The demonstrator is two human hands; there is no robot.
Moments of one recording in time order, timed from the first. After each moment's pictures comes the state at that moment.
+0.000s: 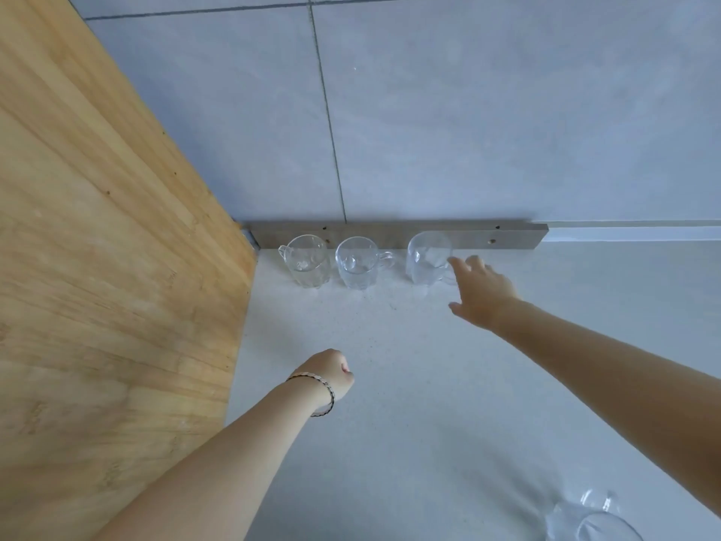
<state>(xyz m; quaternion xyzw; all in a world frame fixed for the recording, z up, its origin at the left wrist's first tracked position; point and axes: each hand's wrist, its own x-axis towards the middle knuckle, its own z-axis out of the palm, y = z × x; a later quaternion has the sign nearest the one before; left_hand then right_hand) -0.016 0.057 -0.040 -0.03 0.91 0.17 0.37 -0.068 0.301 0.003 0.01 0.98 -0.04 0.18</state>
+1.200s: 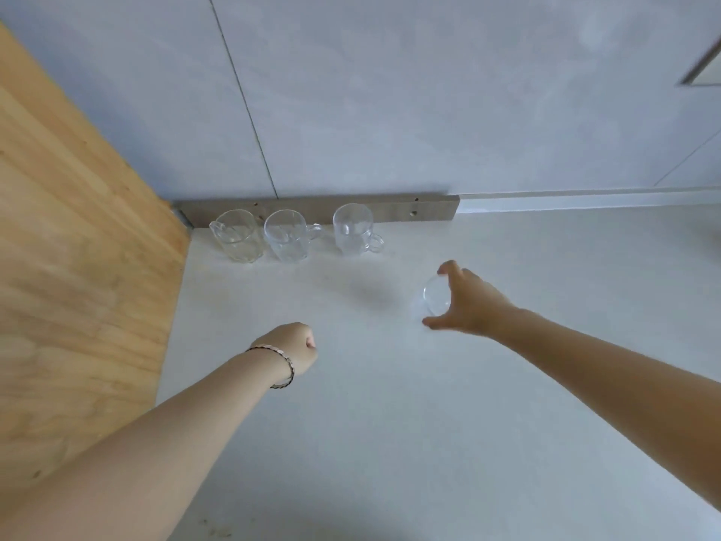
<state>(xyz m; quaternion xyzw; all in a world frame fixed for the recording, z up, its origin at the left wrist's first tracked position) 0.023 0.110 -0.013 0.04 0.93 0.10 0.35 0.041 0.377 0.033 0.08 0.96 -0.19 0.20</state>
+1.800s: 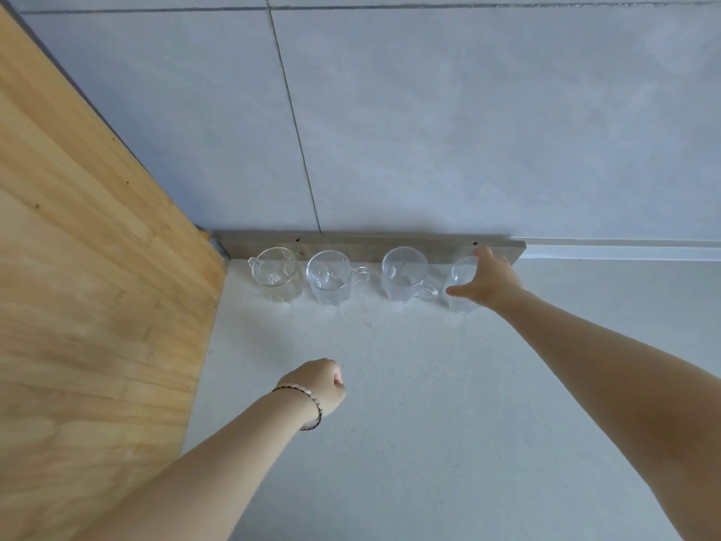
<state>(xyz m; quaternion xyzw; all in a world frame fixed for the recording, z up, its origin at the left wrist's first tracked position) -0.031 0.091 -0.030 0.03 0.92 0.13 0.37 -0.118 0.362 -0.012 0.20 0.94 -0.23 0.16</state>
